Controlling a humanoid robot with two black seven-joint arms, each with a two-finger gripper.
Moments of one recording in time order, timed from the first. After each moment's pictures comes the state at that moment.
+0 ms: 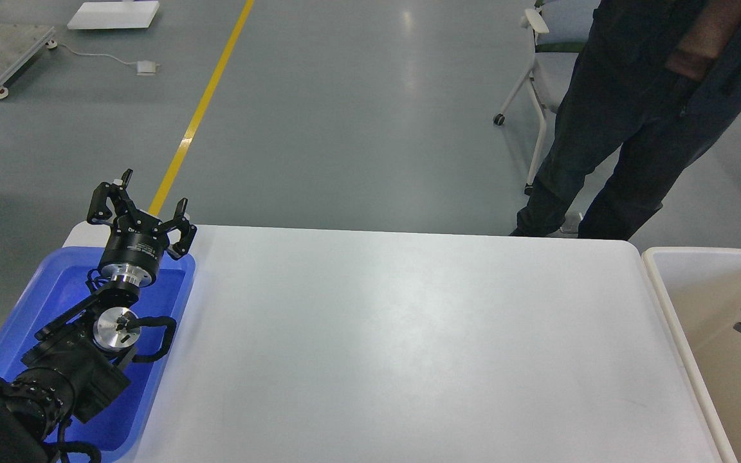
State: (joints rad) left arm -0.72 0.21 -0.75 -0.21 -0.11 -0.59 -0.58; right arm 0.79 -0.51 0.49 0.20 0.33 -0.15 -0.04
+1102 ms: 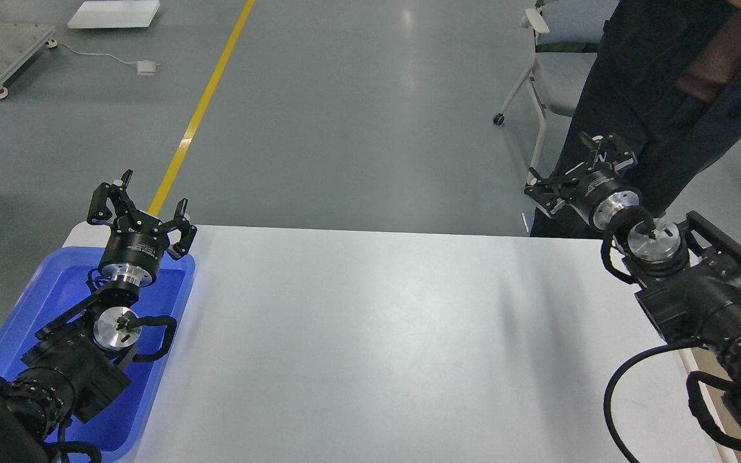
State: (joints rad) left arm -0.72 0.21 -0.75 -0.21 -0.11 -0.59 -0.58; right arm 0.93 -0.18 0.83 0.35 0.34 0.20 -0.04
